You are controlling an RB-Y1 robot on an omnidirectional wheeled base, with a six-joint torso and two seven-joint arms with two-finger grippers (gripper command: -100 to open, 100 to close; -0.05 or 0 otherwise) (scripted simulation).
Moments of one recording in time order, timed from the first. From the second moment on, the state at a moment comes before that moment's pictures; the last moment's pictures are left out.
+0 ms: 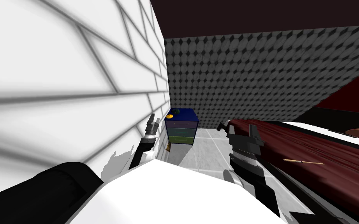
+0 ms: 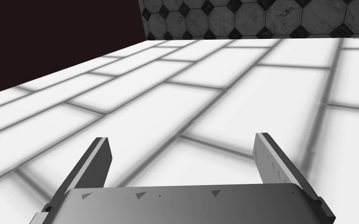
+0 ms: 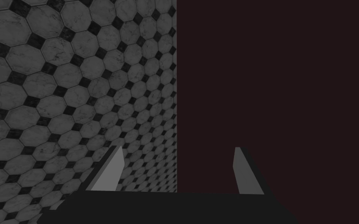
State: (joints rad) left arm 0.55 0.00 -0.01 -2.33 -0.04 -0.38 -0.02; right arm 0.52 0.00 0.00 -2.27 -0.12 -0.55 -0.12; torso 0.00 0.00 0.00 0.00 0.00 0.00
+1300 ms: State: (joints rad) left arm 0.54 0.07 0.00 -2.29 -0.04 -0.41 -0.02; right arm 0.52 0.00 0.00 -2.27 -0.12 -0.55 -0.12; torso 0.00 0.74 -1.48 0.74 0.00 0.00
